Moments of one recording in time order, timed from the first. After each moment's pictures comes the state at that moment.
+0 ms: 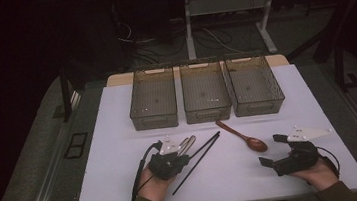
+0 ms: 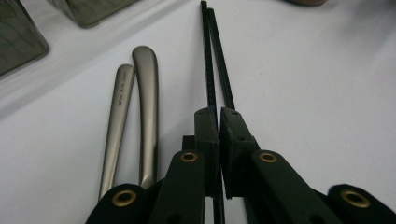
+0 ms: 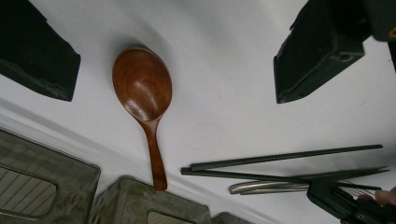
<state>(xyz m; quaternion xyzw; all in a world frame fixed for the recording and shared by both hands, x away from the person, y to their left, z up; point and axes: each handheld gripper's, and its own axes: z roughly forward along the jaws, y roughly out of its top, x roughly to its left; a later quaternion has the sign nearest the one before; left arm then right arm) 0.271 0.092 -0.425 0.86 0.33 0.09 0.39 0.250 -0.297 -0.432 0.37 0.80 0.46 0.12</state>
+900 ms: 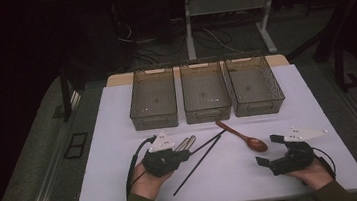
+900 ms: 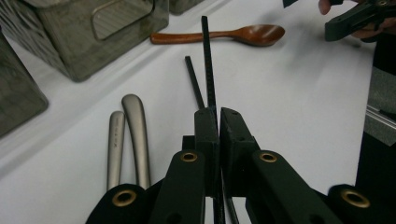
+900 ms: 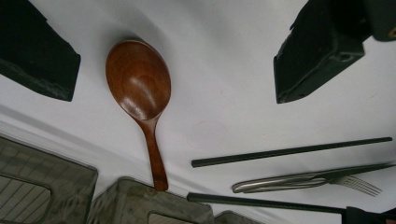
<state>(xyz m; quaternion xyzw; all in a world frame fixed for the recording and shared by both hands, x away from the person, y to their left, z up) 0.272 0.104 -0.398 0.85 0.27 0.07 0.45 0.254 -0.292 -0.441 0.38 0.79 0.47 0.12</state>
